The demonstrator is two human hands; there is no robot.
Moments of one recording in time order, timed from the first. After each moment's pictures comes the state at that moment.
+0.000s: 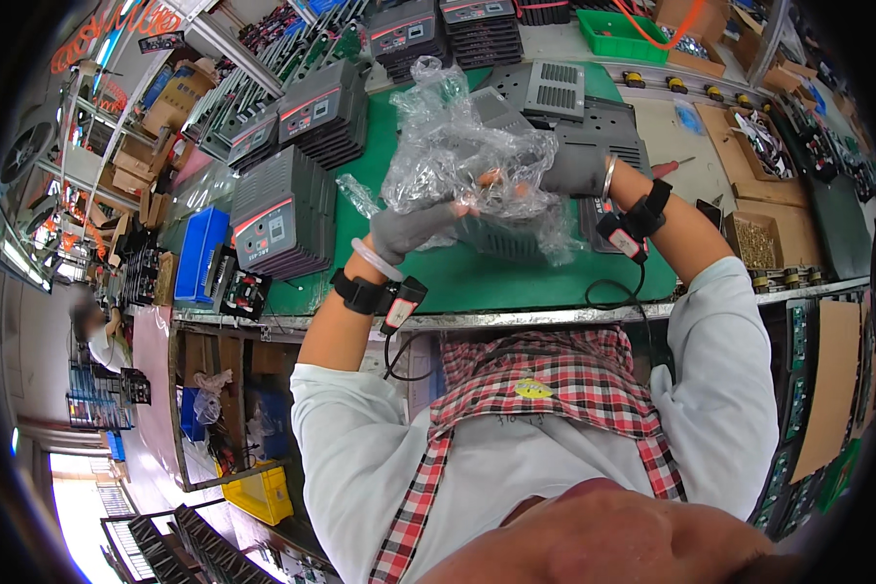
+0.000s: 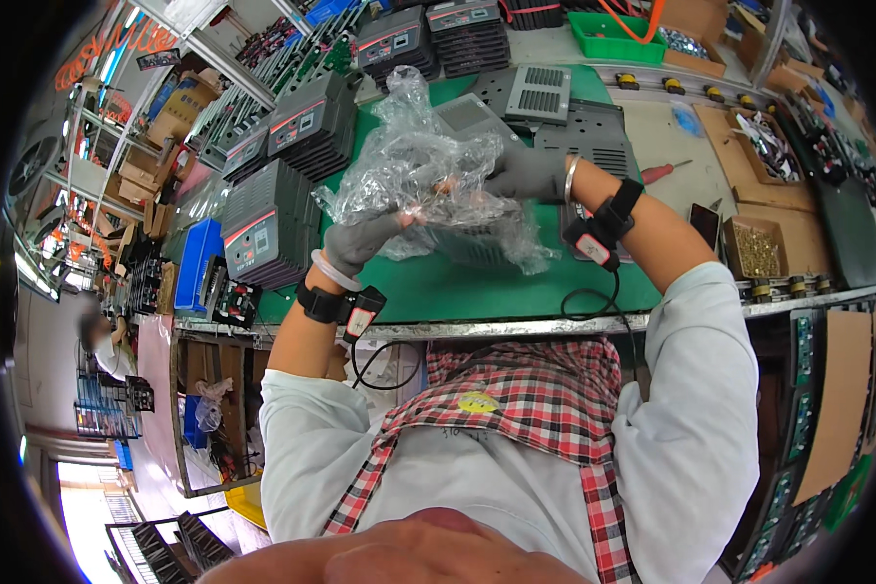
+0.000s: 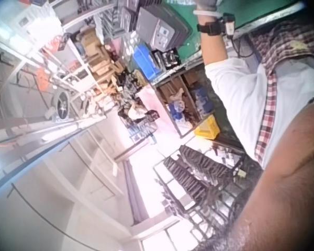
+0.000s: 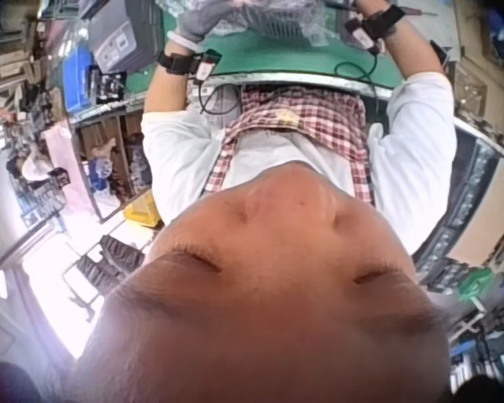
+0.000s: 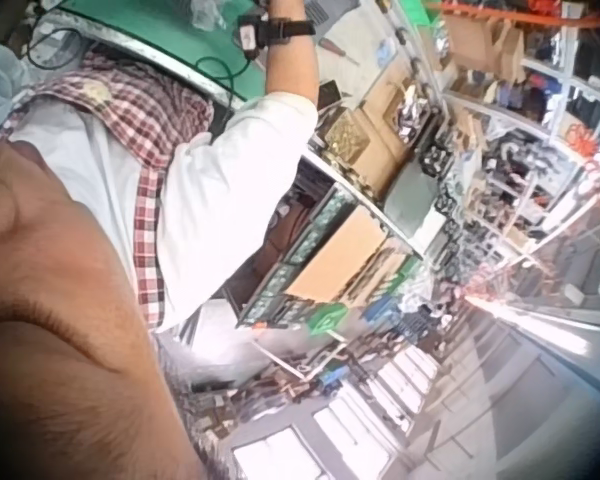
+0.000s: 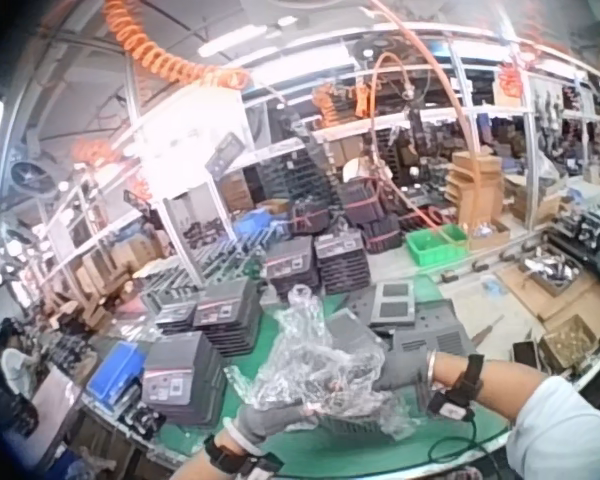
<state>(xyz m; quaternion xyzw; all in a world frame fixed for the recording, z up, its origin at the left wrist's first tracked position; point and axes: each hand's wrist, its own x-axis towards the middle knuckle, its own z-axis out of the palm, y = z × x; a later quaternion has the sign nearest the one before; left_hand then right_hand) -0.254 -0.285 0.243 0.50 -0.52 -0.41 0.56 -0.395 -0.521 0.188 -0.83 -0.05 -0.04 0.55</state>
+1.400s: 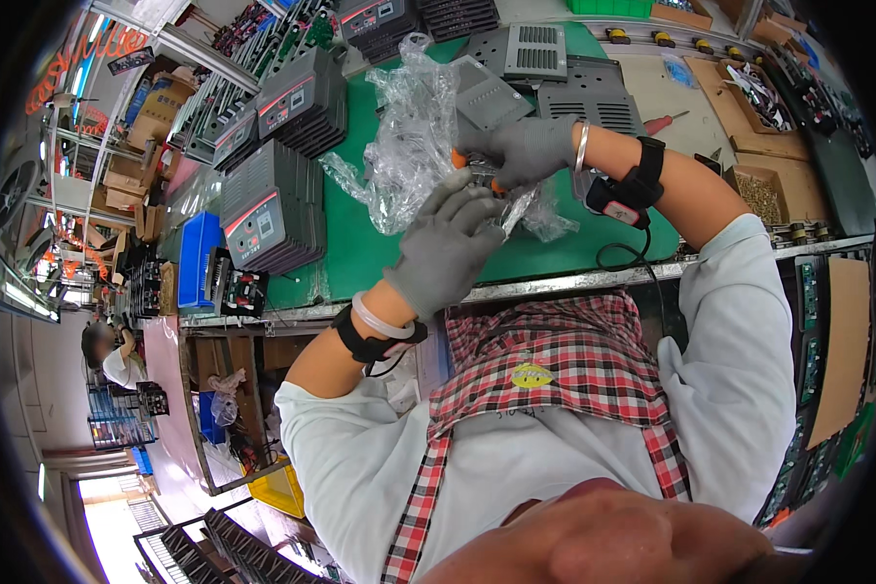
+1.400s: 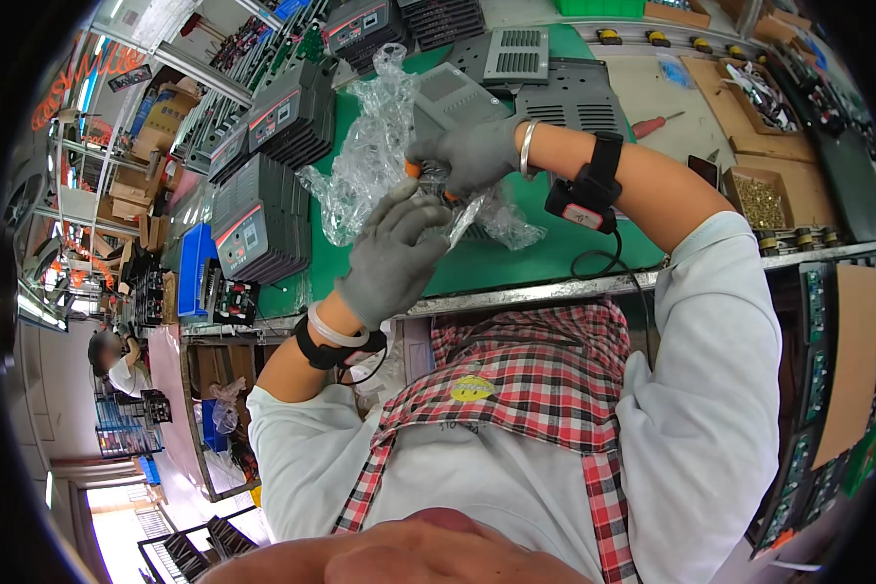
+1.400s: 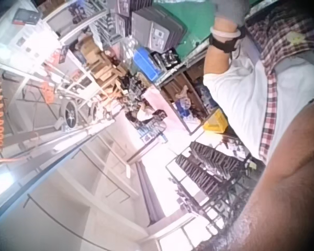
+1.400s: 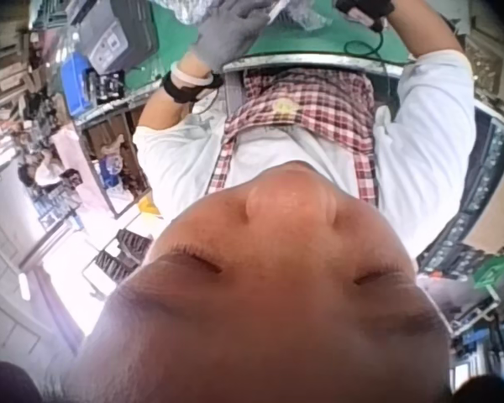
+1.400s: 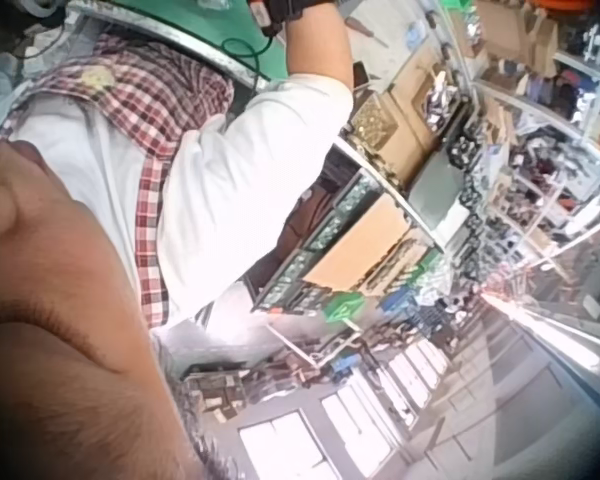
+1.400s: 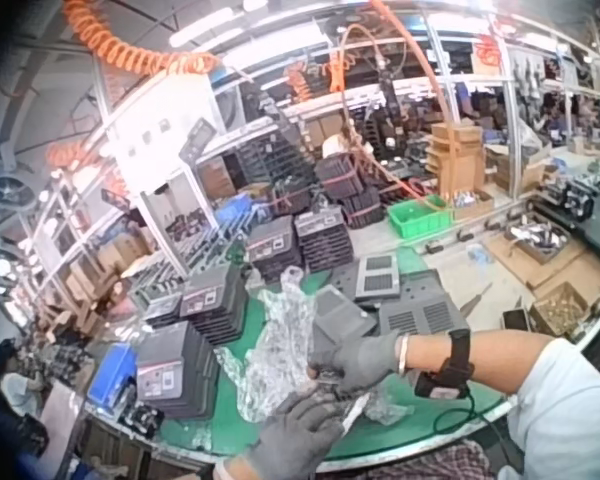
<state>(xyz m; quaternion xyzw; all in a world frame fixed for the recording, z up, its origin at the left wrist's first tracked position) -0.318 -0.274 0.239 0.55 -0.81 0.12 0.19 -0.393 -0.465 0.247 -0.93 0.03 0.13 0.35</state>
